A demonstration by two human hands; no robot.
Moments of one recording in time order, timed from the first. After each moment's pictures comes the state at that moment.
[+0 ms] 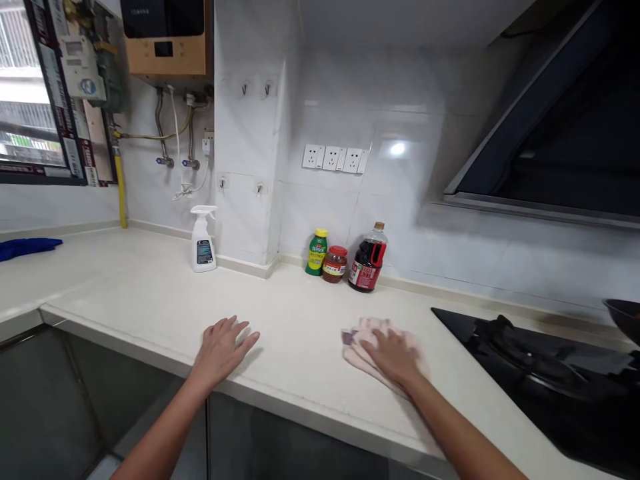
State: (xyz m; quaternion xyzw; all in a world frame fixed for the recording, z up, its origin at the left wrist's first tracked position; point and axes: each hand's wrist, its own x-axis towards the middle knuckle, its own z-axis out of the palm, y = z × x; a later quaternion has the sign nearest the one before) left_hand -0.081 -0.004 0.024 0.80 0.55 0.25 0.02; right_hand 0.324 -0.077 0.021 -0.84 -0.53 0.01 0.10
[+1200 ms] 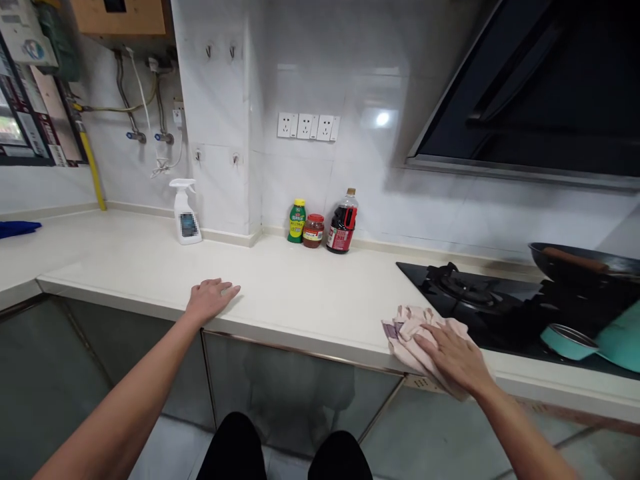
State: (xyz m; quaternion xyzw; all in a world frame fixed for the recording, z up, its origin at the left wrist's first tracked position) left_hand -0.082 0.009 0.024 0.80 0.57 0.19 0.01; right_hand 0.452 -0.279 -0.031 -0.85 -0.52 -0.10 0.08
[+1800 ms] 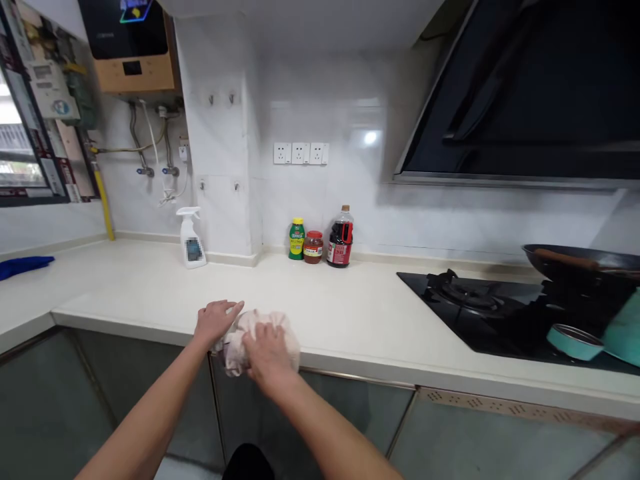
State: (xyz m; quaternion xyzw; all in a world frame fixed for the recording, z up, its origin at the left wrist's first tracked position) left_hand -0.083 0.000 0.030 0.78 0.57 0.24 0.02; right_hand 0.067 -0.133 0.010 -0.60 -0.77 -0.14 0.13
